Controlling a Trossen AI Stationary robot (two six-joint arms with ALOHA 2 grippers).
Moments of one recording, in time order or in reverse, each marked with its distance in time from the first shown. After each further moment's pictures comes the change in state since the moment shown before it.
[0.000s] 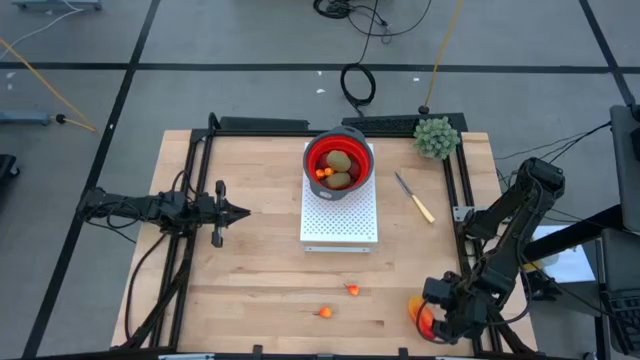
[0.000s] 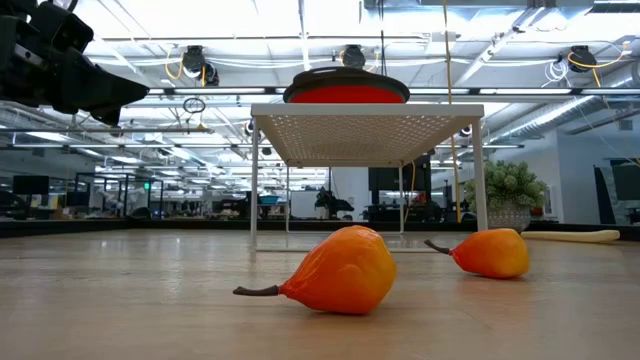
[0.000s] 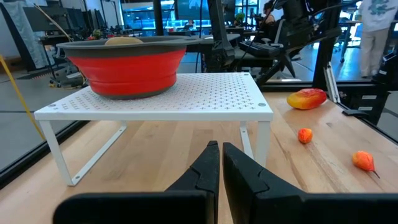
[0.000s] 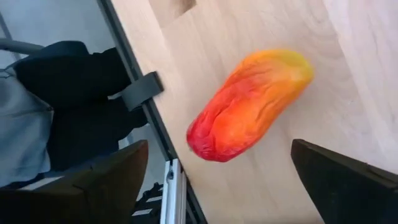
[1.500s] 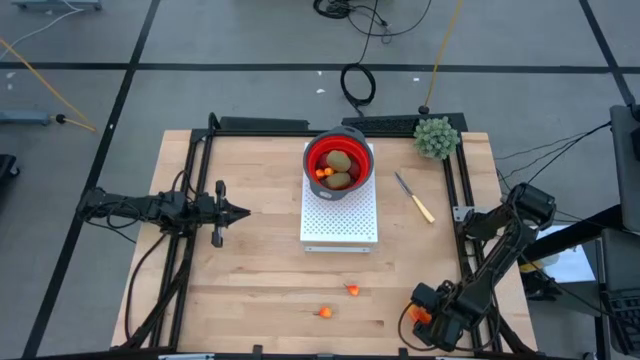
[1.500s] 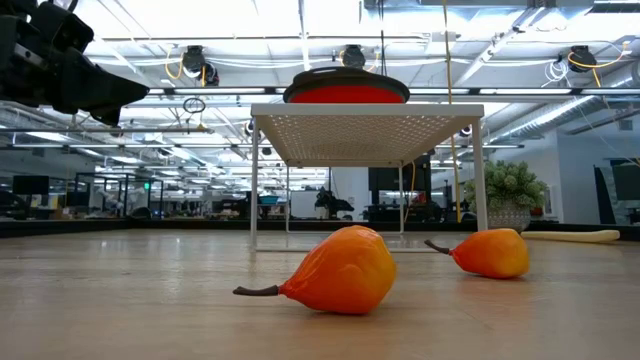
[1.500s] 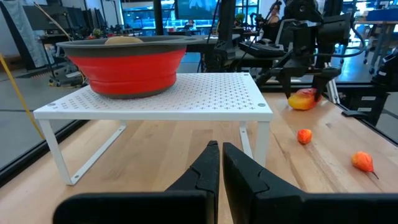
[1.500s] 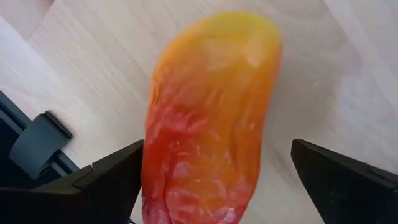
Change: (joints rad) left arm 0.000 0.000 0.000 0.000 0.000 -0.006; right arm -0.017 0.291 0.000 0.030 -0.040 0.232
